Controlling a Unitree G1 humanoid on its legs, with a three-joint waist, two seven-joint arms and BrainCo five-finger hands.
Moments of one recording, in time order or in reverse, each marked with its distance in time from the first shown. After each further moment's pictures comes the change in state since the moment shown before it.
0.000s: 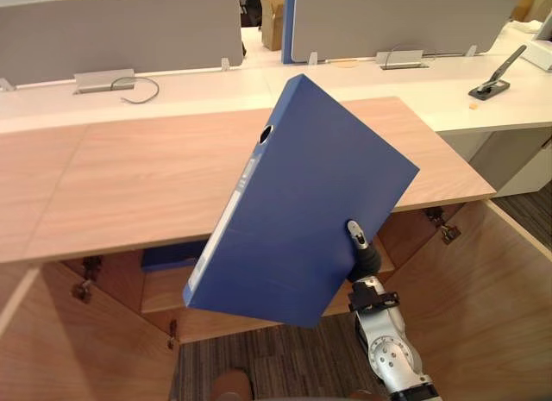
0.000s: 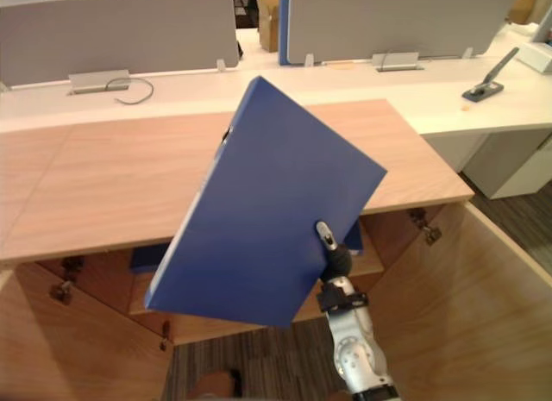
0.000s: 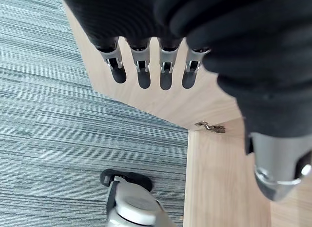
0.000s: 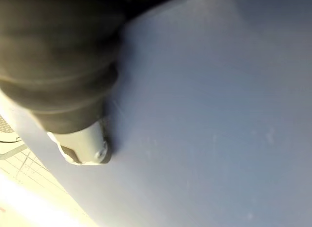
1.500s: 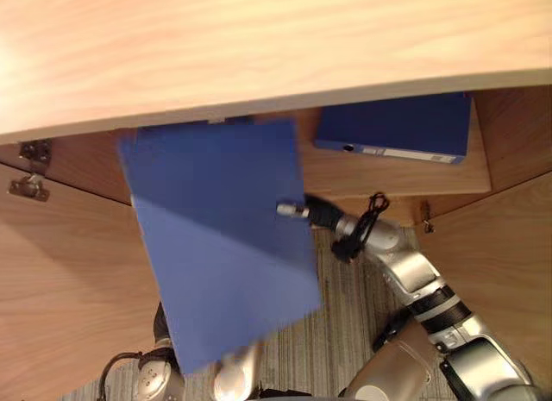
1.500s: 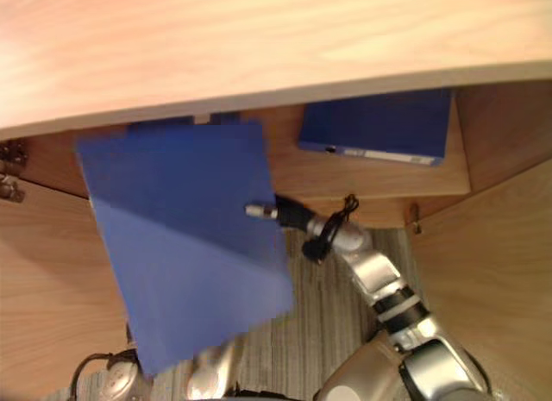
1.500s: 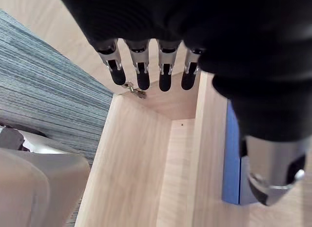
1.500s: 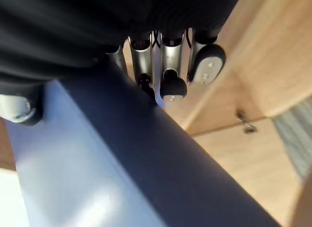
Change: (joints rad) left arm 0.209 -0.232 -0.202 -1.245 -0.250 0.071 -0.144; right arm -0.557 -0.318 0.142 0.059 -0.672 0.232 0.185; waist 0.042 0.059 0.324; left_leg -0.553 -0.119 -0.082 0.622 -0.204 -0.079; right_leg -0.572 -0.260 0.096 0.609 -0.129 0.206
